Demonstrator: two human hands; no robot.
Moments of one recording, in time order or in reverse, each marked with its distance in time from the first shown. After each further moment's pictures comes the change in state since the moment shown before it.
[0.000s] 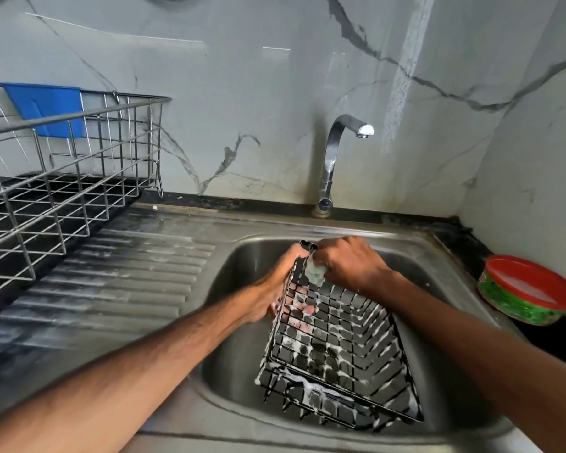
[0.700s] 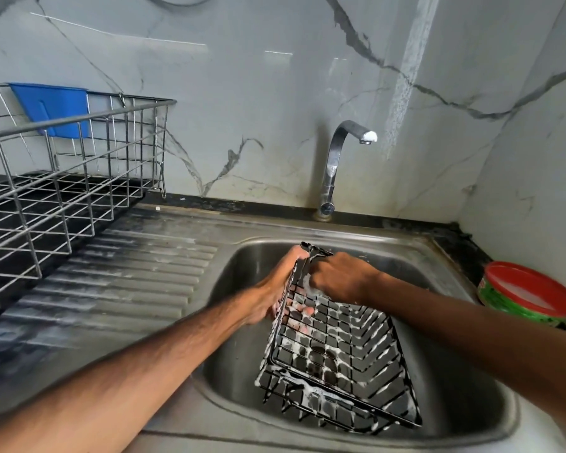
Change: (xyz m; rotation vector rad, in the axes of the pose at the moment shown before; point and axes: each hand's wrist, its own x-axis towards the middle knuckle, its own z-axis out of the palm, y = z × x) left_hand 0.005 -0.005 -0.004 0.179 0.024 0.028; right_hand 0.007 -0.012 0.002 -0.319 -0.232 -0.360
